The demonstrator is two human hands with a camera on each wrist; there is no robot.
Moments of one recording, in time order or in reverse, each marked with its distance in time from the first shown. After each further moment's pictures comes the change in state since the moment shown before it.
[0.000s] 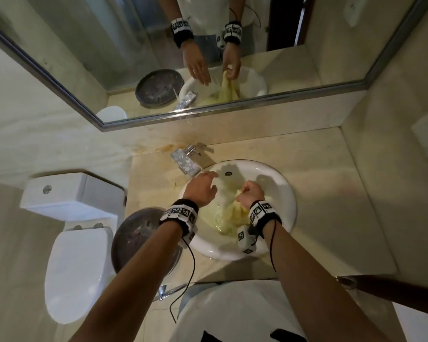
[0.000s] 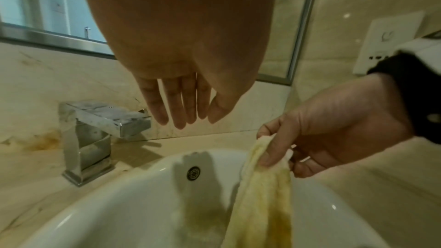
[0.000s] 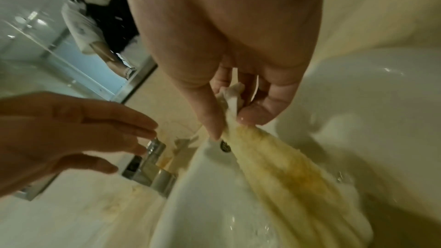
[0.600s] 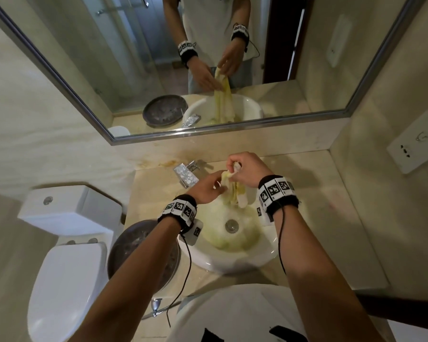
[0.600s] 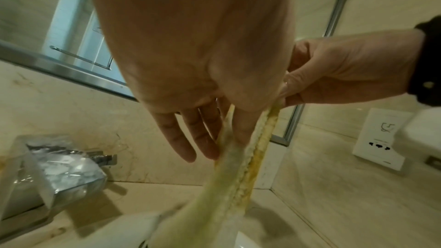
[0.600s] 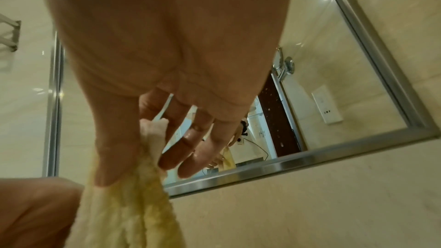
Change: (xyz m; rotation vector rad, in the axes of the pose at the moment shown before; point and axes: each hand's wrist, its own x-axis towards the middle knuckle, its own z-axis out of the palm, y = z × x) left_hand -0.001 0.029 -0.054 -0.408 -0.083 0.212; right_hand -0.066 -0.128 -0.101 -0.291 -0.134 -0.704
